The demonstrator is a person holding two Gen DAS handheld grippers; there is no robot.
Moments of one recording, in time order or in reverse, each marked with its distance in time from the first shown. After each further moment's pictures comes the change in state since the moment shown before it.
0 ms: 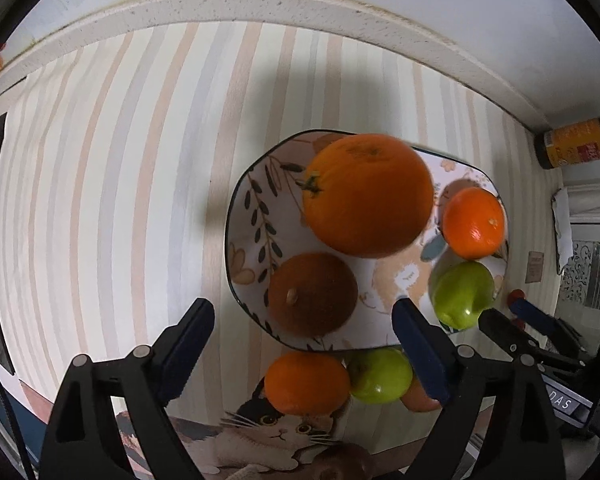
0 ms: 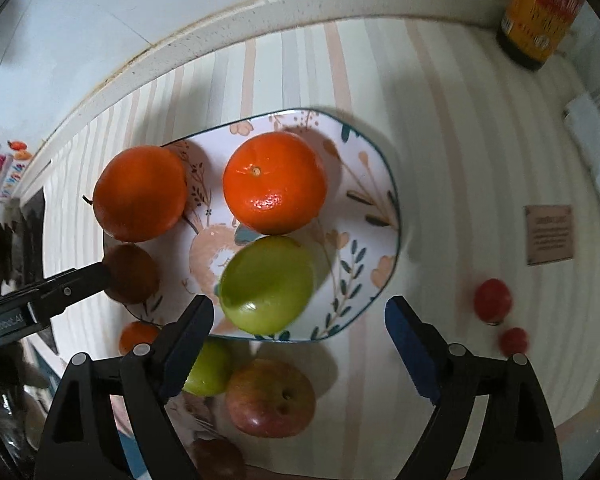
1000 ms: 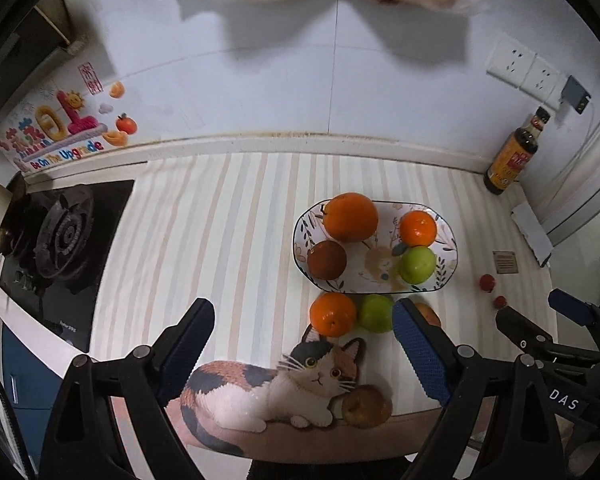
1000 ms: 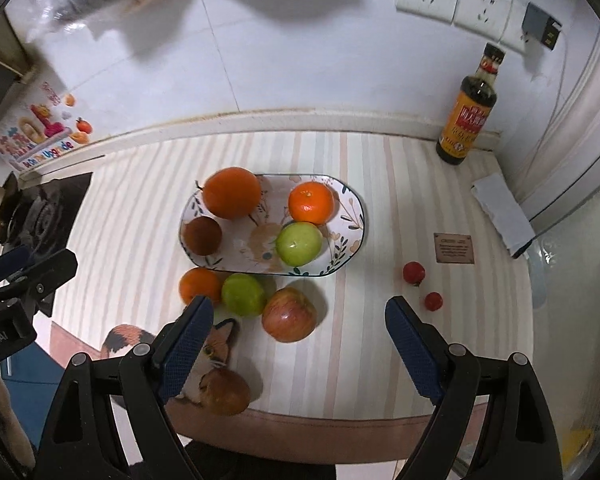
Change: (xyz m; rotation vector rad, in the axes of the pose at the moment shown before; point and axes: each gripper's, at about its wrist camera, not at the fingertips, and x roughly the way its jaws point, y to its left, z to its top) left arm -0.177 -0.019 -0.159 0.064 -0.479 0.170; right arm -0.177 0.053 -0.137 -0.157 -0.346 -0.117
